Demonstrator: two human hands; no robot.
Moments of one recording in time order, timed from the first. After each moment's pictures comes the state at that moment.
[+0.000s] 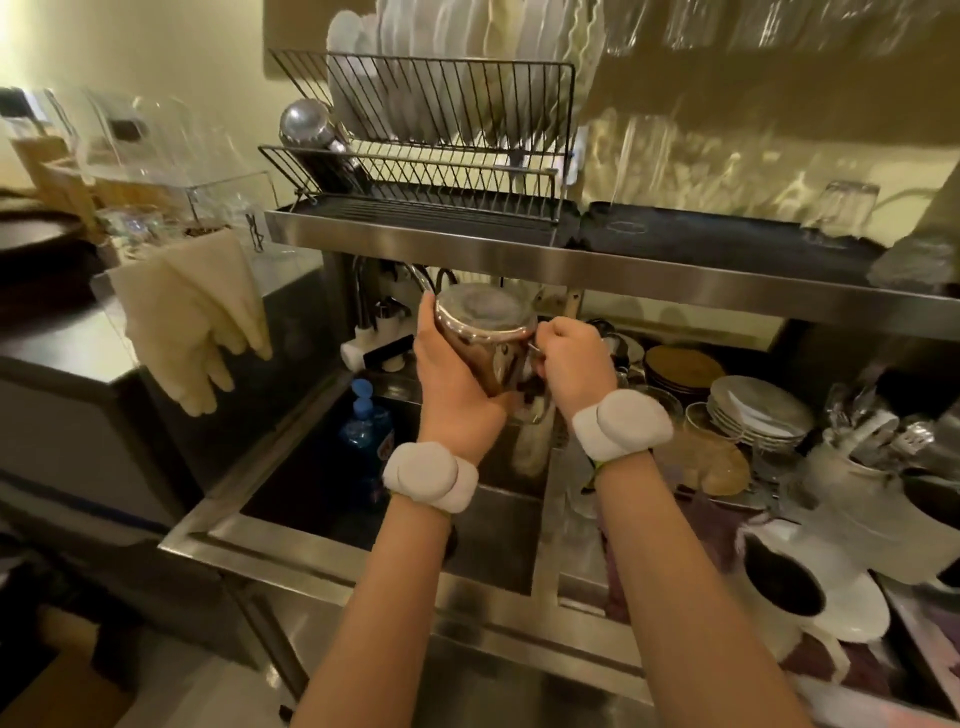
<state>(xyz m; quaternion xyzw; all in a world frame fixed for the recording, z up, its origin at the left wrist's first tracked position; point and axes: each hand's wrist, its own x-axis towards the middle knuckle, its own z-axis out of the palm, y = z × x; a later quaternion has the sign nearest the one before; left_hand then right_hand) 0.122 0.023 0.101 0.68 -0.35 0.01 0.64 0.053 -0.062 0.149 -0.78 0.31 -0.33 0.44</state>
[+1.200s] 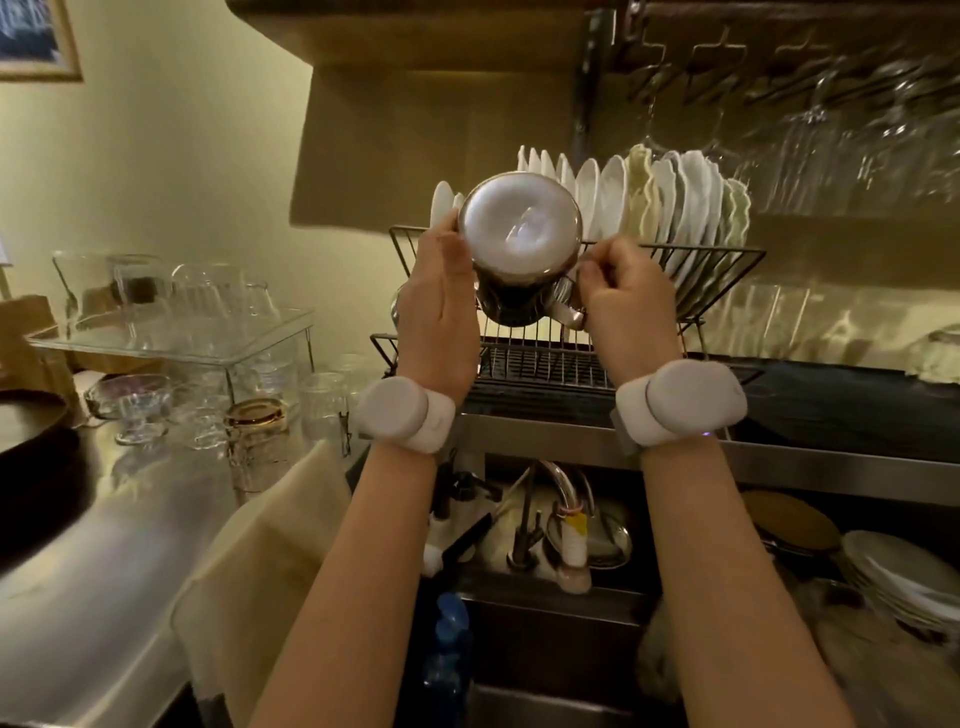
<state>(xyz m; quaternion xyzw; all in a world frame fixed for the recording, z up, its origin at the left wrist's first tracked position) 0.395 0.034 0.276 0.50 -0.48 0.17 0.70 0.288 -0.044 0.299 -0.77 0.21 -0.54 0.26</state>
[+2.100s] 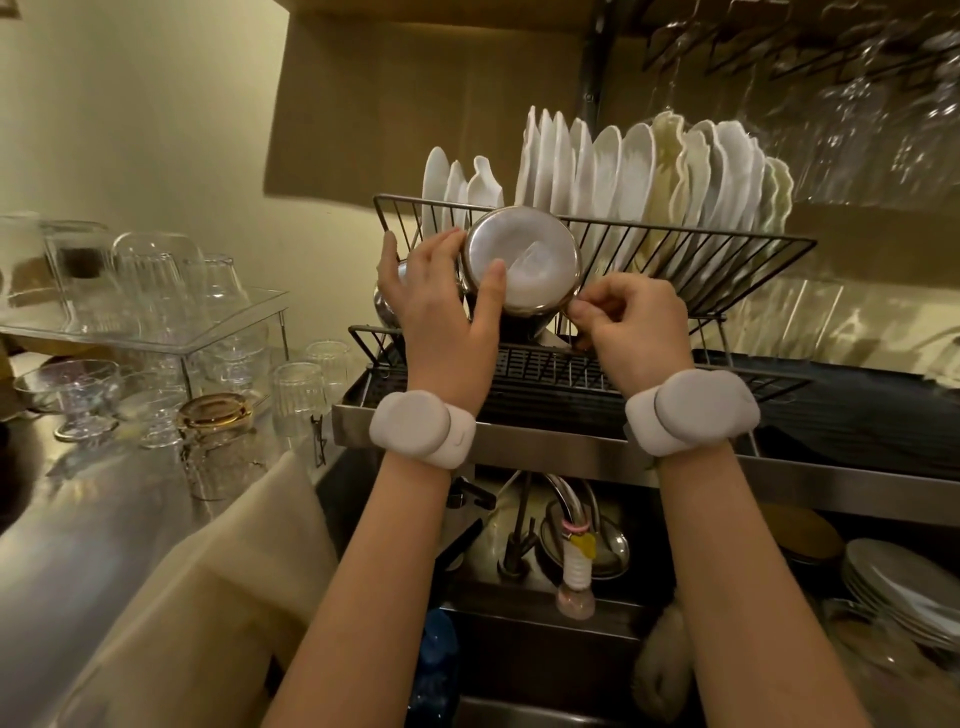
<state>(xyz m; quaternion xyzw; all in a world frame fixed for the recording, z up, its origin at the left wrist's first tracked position) 0.427 -0.011 0.250 0.60 -0.42 0.24 0.63 0.315 -0.086 0.276 -0.80 0.29 -0.49 0.22</state>
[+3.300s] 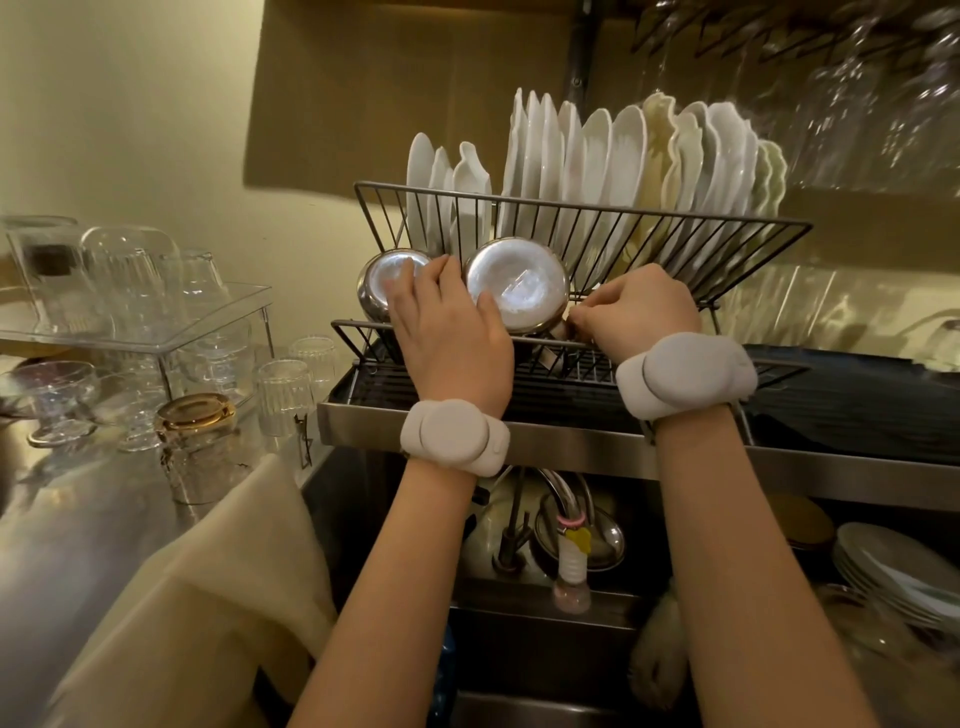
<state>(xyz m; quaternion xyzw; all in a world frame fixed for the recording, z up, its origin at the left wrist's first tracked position) 0.421 -0.032 0.234 0.74 -0.36 0.26 0.51 0.312 -0.093 0.287 -0.81 0.44 -0.37 0.14</state>
